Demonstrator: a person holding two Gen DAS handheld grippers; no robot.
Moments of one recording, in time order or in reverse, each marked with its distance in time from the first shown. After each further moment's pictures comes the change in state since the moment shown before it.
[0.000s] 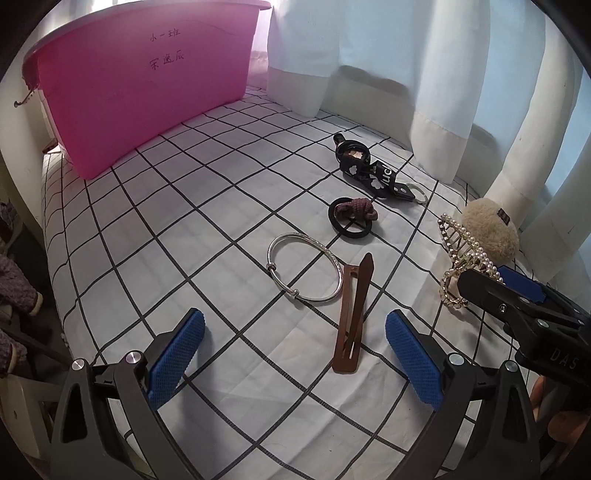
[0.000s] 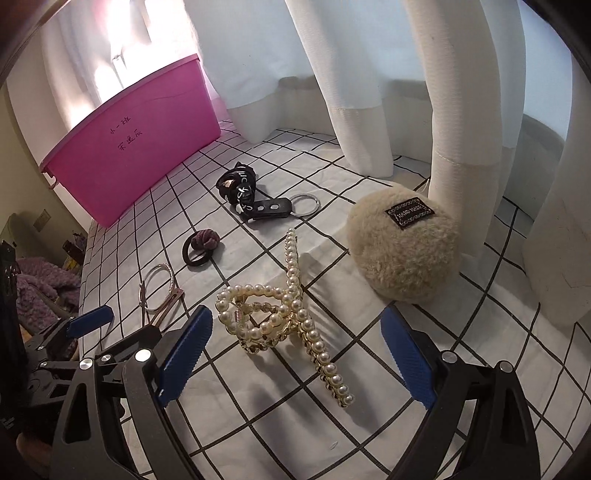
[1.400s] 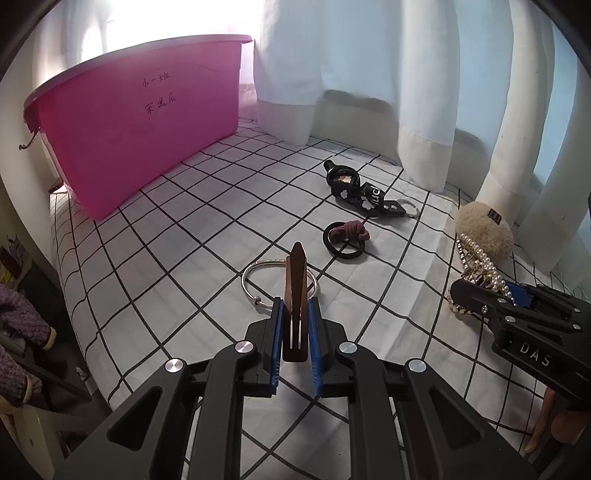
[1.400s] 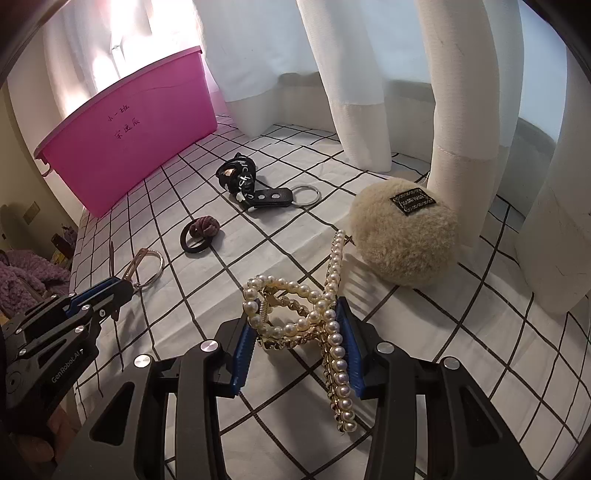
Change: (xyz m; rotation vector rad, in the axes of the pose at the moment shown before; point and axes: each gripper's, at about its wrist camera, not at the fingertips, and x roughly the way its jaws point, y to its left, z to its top) left arm -0.018 -0.009 -0.001 0.085 -0.114 0.025; right arm -0.003 0.012 -0.010 -0.018 0.002 -0.054
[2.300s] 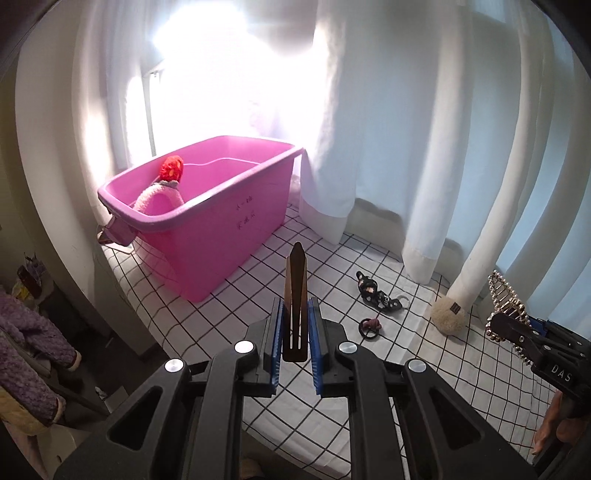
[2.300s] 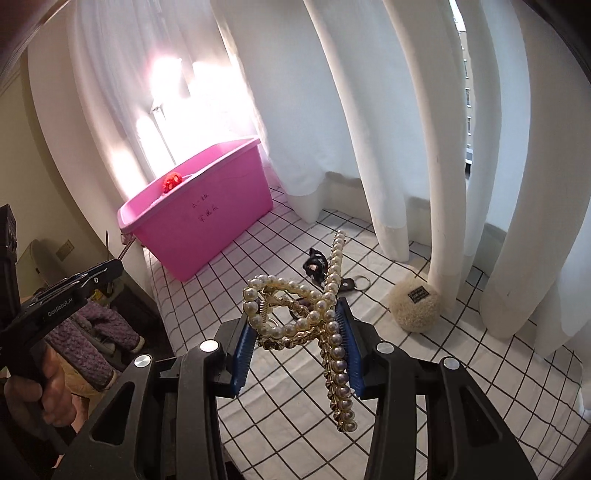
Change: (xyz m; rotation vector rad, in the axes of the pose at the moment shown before) left arm -0.158 0.092 0.099 -0.051 -0.120 -0.003; right arm -0.158 0.068 0.063 0.030 -0.149 0.087
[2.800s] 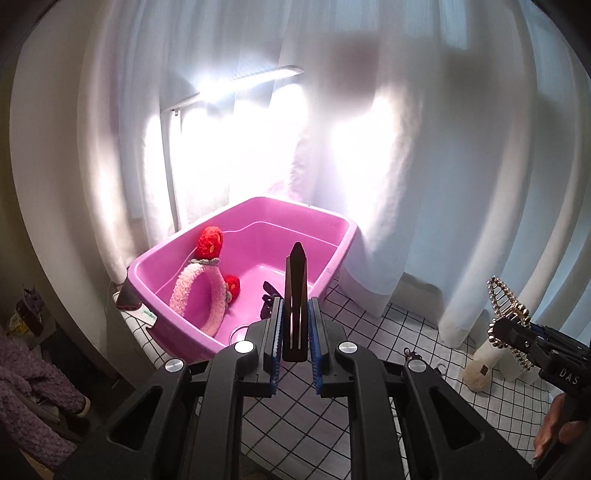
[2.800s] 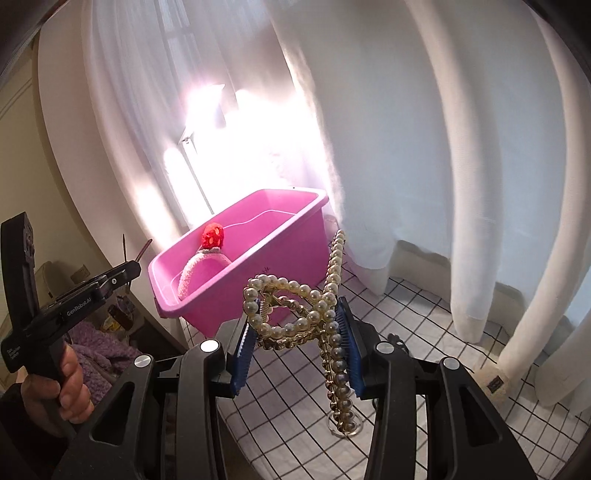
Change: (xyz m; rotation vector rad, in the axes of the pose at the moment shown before) left arm 0.022 0.111 0.110 0.012 -0.112 -0.032; right arm 0.060 0.101 0.101 -0.008 -0.097 0.066
